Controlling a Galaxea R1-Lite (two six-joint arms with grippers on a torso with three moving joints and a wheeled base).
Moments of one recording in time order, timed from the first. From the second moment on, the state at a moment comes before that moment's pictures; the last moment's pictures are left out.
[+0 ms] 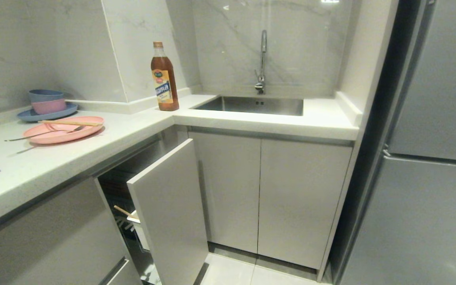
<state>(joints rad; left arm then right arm) -0.04 1.10 -1.12 0.10 0.23 0.05 0.00 0.00 0.00 0.00 0.00 0.01</state>
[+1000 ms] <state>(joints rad) -0.07 1.89 -1.63 0.45 0.07 0.03 0.00 0.00 0.00 0.00 0.00 0.01</state>
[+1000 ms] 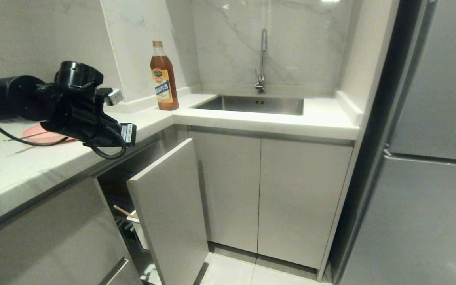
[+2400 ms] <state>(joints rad) -0.19 2.17 -1.73 0.45 0.07 -0.08 0.00 0.00 0.00 0.00 0.00 0.01</state>
